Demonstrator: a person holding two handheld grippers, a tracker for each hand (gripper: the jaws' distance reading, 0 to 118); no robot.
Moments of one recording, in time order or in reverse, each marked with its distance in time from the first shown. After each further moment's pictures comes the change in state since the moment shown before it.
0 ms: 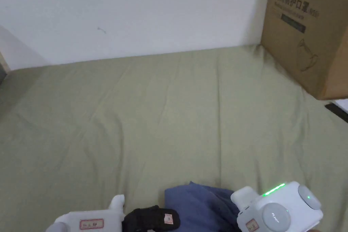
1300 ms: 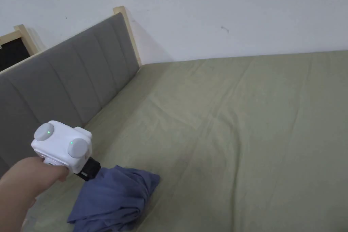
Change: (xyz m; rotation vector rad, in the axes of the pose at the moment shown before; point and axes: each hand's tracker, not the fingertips) left arm 0.034 0.081 0.457 0.149 1.742 -0.328; right arm -0.066 -0.045 0.090 0.278 -0.024 -0.051
